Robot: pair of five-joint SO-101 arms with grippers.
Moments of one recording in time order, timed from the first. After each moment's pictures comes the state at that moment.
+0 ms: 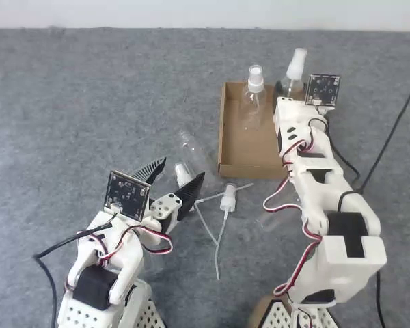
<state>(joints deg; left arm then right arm) 14.8 -98.9 80.7 52.6 2.2 -3.2 10.3 38.5 -24.2 -5.3</state>
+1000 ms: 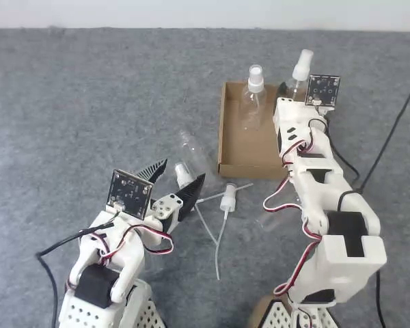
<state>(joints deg) 14.8 -98.6 81.7 52.6 2.2 -3.2 10.6 38.5 -24.2 -5.3</state>
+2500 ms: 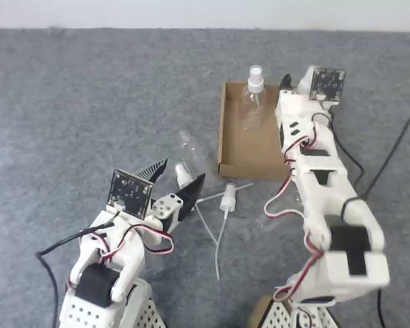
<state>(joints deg) 14.8 -98.6 81.7 52.6 2.2 -3.2 3.2 38.5 -19.6 -5.3</state>
